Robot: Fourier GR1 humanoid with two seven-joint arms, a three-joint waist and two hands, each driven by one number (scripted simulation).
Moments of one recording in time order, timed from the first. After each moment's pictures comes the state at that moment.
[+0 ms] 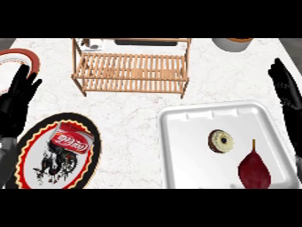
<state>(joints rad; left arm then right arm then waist) -0.23 0.51 -0.09 -1.30 0.35 0.23 -0.10 -0.14 -0.55 0.21 -1.71 -0.09 -0.27 -0.19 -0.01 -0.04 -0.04</state>
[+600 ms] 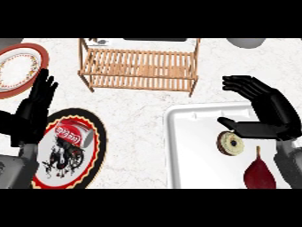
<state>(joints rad) -0.19 0.42 -0.16 -1.44 0.31 0.33 -0.04 -0.26 -0.45 0.20 -1.53 -0.43 0.02 -0.05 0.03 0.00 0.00</state>
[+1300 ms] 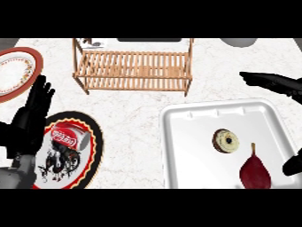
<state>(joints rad) -0.11 0.41 -0.17 -1.58 0.27 0.38 0.04 -0.37 -0.83 0.19 -1.67 -0.43 0.53 0.08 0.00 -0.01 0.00</state>
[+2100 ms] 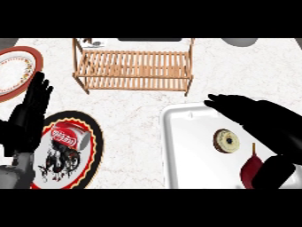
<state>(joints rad) -0.12 0.40 -0.15 -1.61 0.24 0.37 0.08 -0.46 -0.80 0.48 -1.95 0.12 0.48 0.51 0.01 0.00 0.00</state>
